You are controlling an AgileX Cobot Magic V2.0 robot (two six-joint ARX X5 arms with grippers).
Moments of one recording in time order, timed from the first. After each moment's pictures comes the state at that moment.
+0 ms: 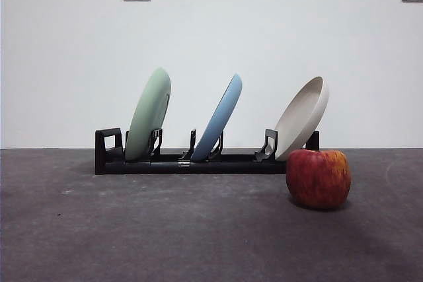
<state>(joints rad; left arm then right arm) 0.05 0.21 0.37 -0.22 0.08 -0.24 0.04 0.29 0.41 -0.22 -0.05 0.35</state>
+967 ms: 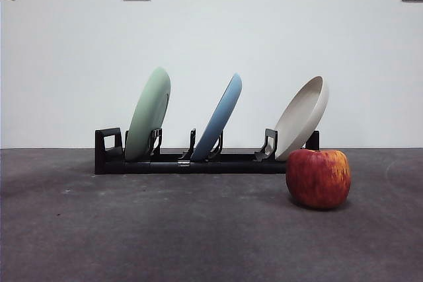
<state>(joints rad) 0.02 0.98 0.96 -0.43 0.53 -0.24 0.04 0.94 0.99 -0.46 -0.42 0.14</state>
